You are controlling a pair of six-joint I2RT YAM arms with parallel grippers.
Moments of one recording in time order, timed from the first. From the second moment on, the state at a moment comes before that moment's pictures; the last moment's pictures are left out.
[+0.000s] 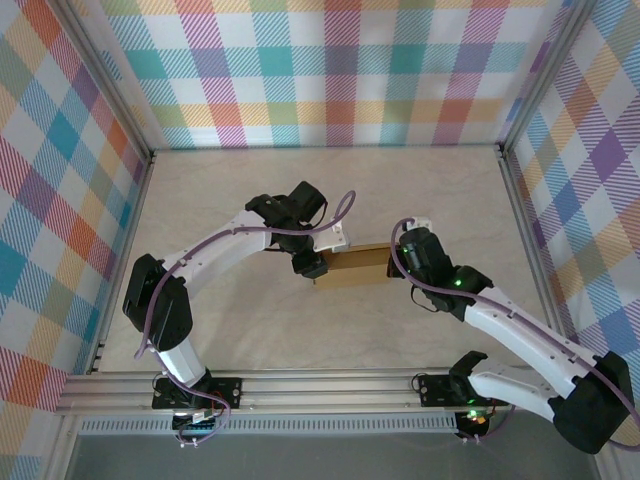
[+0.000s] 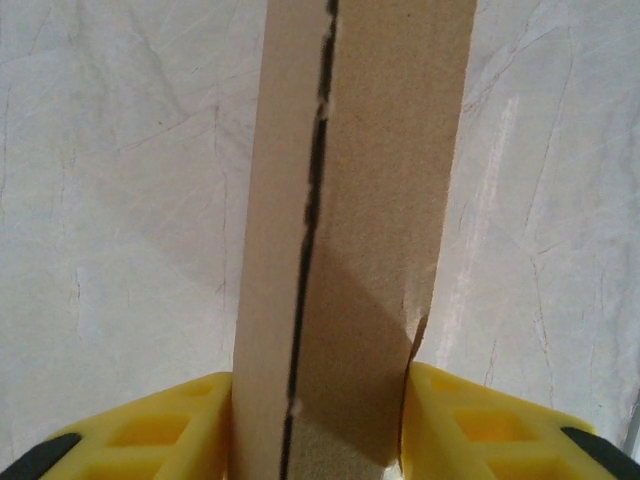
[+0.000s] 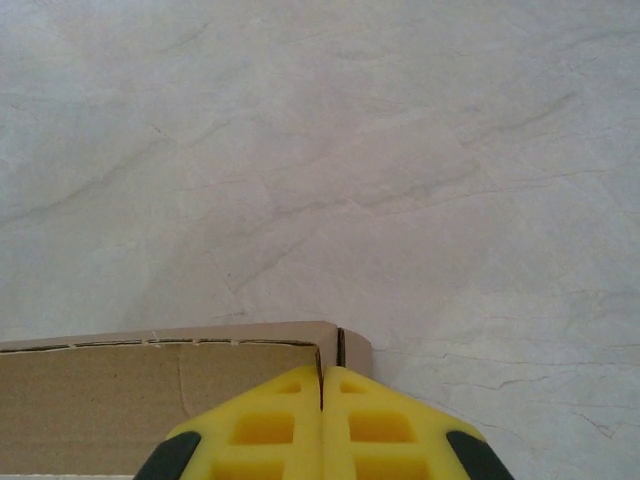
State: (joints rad) left arm -0.71 1.71 1.47 -0.99 0.25 0.57; right arm 0.68 1.00 0.75 -0.46 0.32 0.49
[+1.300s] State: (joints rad) left arm -0.69 1.40 1.31 -0.88 0.08 0.00; right arm 0.68 1.06 0.79 -0.46 0.32 0.44
